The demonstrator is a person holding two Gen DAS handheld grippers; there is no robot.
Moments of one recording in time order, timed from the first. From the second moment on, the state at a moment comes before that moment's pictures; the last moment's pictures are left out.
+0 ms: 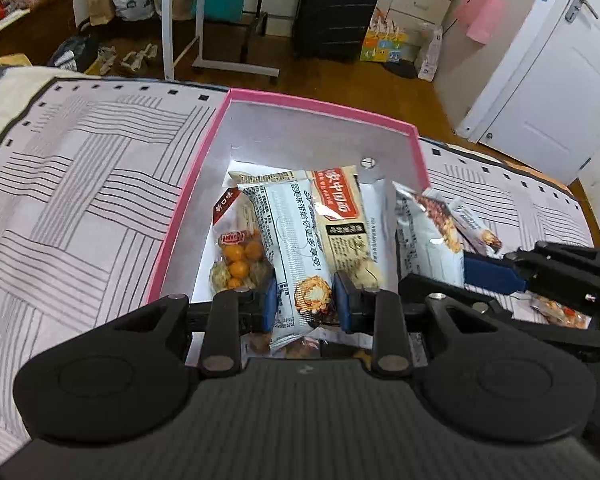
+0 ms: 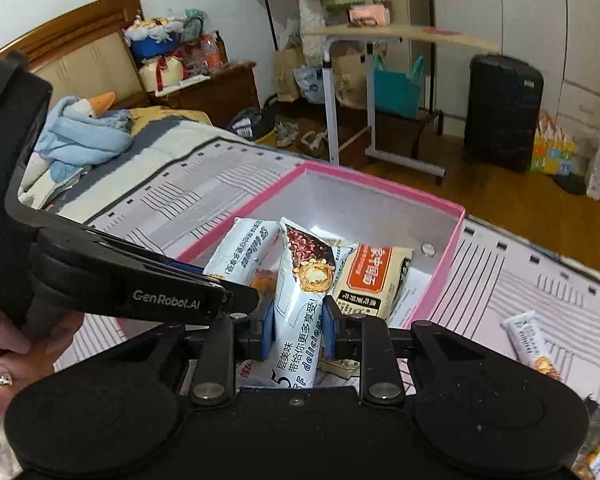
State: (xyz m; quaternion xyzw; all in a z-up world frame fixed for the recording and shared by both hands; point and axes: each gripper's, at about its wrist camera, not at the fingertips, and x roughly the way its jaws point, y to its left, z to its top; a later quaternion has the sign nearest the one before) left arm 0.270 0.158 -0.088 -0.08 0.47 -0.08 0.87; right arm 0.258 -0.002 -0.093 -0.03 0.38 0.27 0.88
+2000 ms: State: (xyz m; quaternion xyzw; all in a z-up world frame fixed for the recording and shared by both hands) left arm 0.212 -0.032 -0.087 -0.01 0.49 -0.15 0.86; right arm 0.178 -0.160 -0.122 -0.07 0.37 0.25 0.89
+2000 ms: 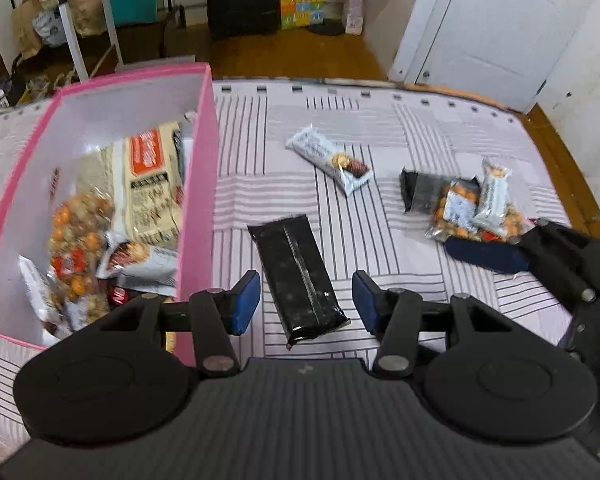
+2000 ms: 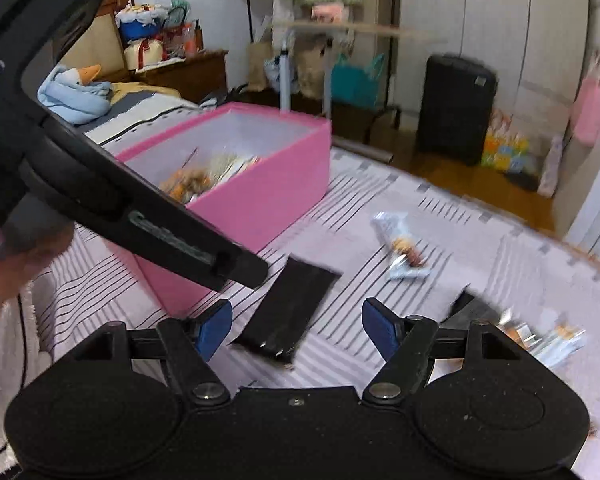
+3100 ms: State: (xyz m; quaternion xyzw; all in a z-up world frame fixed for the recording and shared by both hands) left arm 0.241 -0.049 -0.171 0.00 0.55 -0.14 0.83; right arm 0.198 -0.139 -0.189 -0.03 0.47 0.22 0.85
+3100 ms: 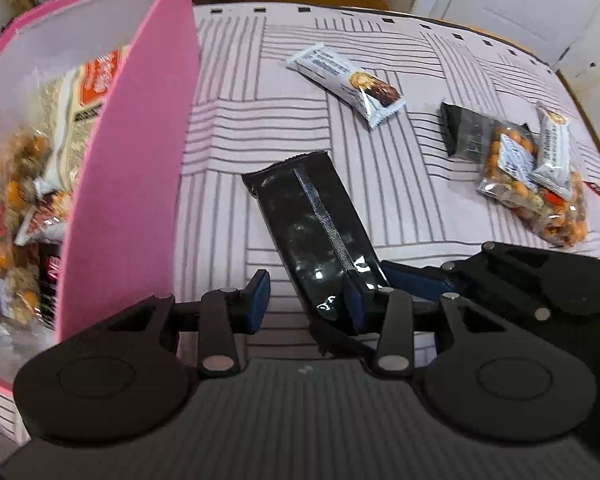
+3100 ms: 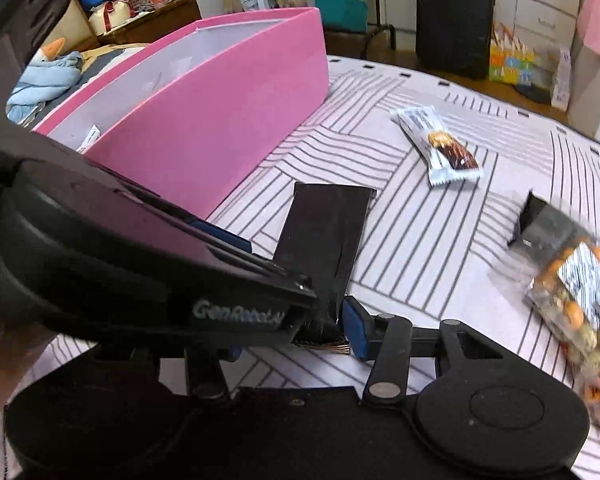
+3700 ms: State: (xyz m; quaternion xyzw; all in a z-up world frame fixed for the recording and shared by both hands) left arm 0.243 -0.051 -0.186 -0.05 0.52 -0.14 0.84; right arm 0.205 -0.135 -0.207 -0.03 0.44 0.22 0.87
